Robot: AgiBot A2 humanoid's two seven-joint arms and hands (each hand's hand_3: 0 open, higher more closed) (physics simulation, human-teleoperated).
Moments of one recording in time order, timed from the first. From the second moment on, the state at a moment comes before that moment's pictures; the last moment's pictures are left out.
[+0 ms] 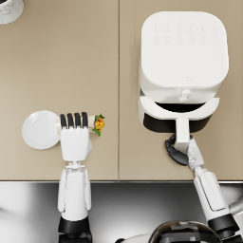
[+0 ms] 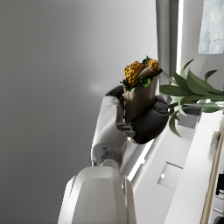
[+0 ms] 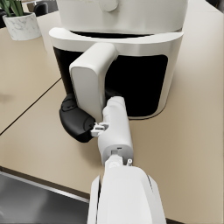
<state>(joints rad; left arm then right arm) 0.40 1.26 -0.02 -1.77 3.05 -0.07 -0.01 0.32 -1.43 0.35 1.27 1.30 0.02 0.00</state>
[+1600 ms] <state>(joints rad) 0.82 1.50 0.55 -1.65 2.59 -0.09 0.00 -0.05 -1.16 0.41 1.82 1.29 0.11 -0.01</state>
